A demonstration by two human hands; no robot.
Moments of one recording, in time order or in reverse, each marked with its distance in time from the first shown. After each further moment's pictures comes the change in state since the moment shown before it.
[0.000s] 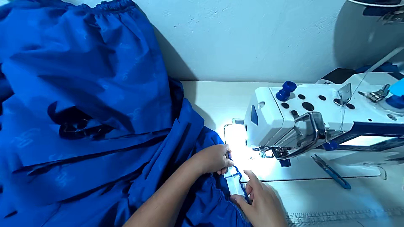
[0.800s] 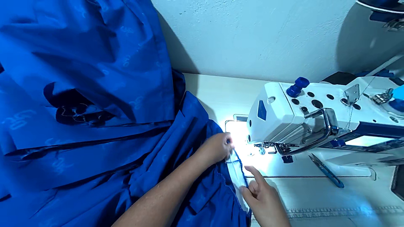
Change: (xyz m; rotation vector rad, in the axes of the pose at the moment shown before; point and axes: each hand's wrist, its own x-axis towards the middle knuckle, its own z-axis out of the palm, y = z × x) left_hand 0.006 -0.010 0.008 -0.119 0.351 0.113; right_hand -0.006 0.005 -0.008 0.239 -0.112 0.155
